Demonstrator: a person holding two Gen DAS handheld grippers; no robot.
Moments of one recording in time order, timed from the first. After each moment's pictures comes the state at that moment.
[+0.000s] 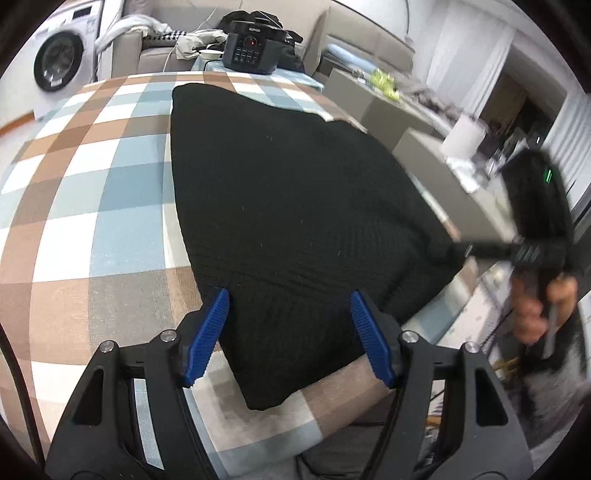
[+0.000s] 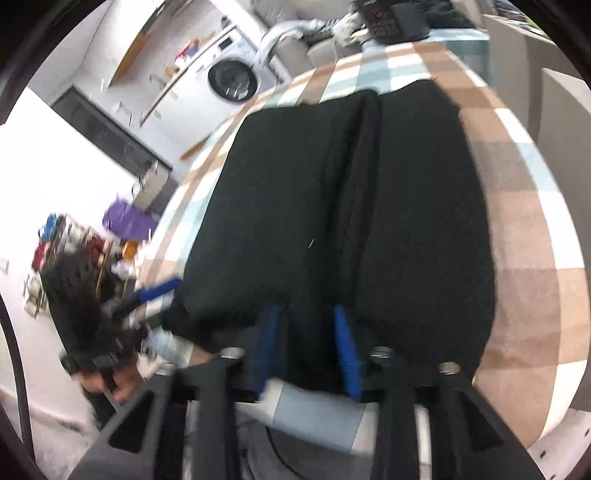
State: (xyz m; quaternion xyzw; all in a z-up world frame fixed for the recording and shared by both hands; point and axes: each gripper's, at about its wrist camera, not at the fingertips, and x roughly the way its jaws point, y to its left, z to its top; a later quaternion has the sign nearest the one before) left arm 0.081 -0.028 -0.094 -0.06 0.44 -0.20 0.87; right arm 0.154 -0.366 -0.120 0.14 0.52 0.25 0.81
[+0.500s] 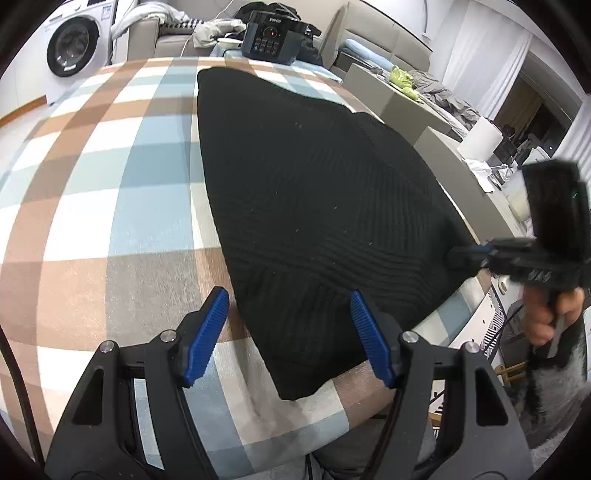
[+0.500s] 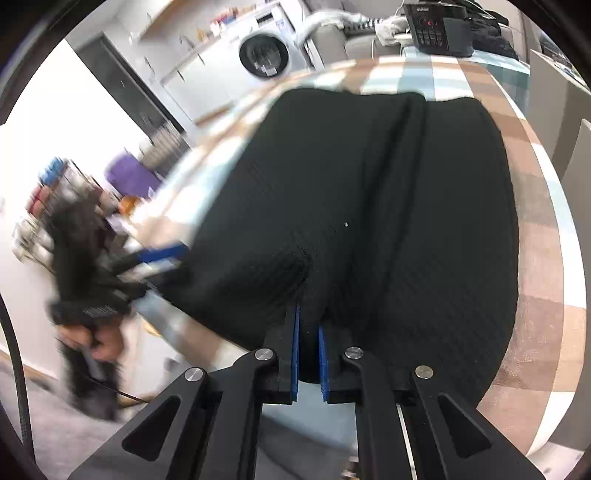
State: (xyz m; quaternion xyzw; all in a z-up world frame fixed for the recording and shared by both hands) left arm 0.084 -0.004 -0.101 -0.09 0.46 -0.18 0.87; right arm 0.145 -0.337 -0.109 0.06 0.51 0.30 0.80
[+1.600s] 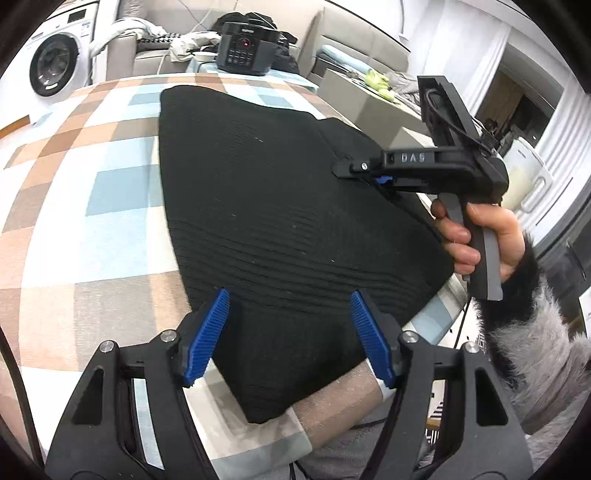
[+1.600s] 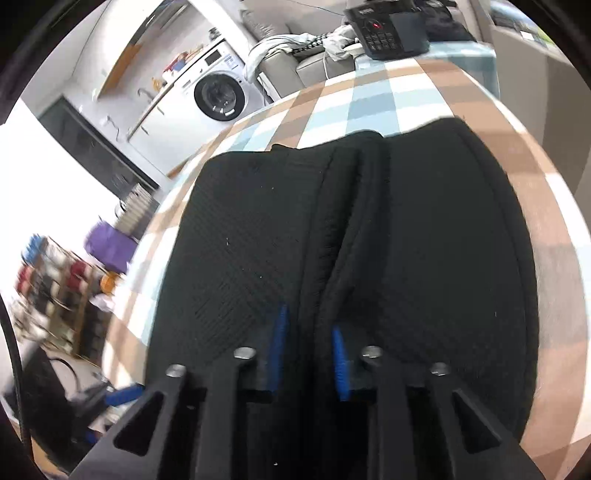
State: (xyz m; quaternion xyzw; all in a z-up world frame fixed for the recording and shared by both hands) left arm 0.081 -0.023 -0.090 -0.08 0.43 -0.21 0.87; right arm 0.274 -0.339 -0.133 0.12 0.49 0.23 0.83
